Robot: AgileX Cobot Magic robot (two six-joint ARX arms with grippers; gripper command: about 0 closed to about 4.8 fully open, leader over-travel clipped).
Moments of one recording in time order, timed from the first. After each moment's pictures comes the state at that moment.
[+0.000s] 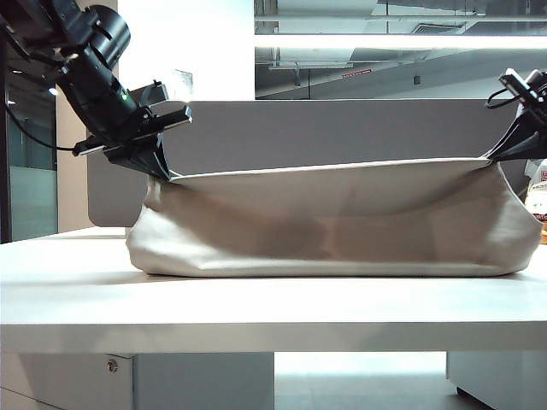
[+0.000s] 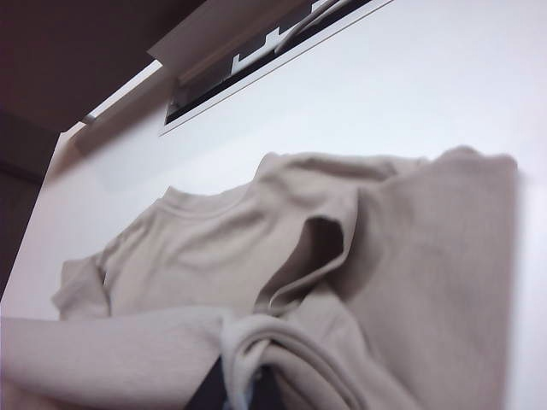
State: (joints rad) left arm -0.20 1.87 1.47 -0.21 0.19 -0.09; right arm -0.22 1.83 1.34 -0.04 -0.71 0.48
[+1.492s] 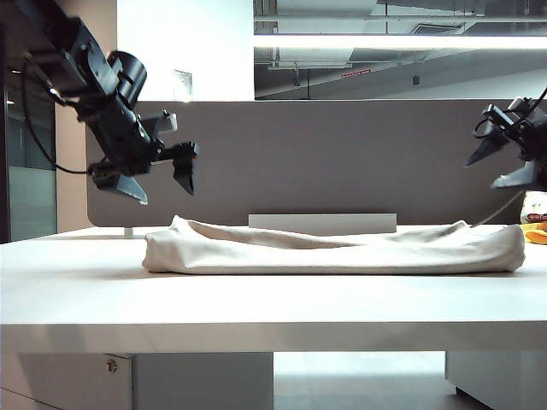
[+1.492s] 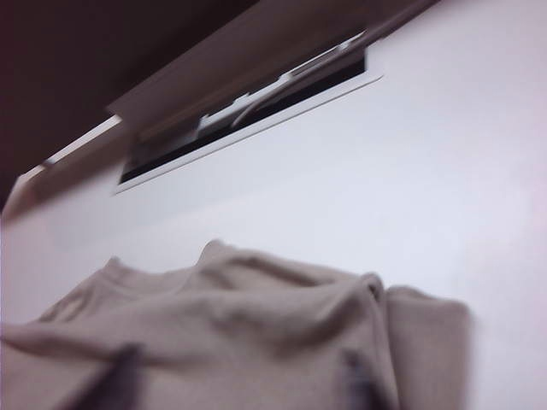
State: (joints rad) left arm -0.17 2.11 1.69 -0.16 0.09 -0.08; right arm -0.22 2.07 1.56 0.05 -0.67 0.47
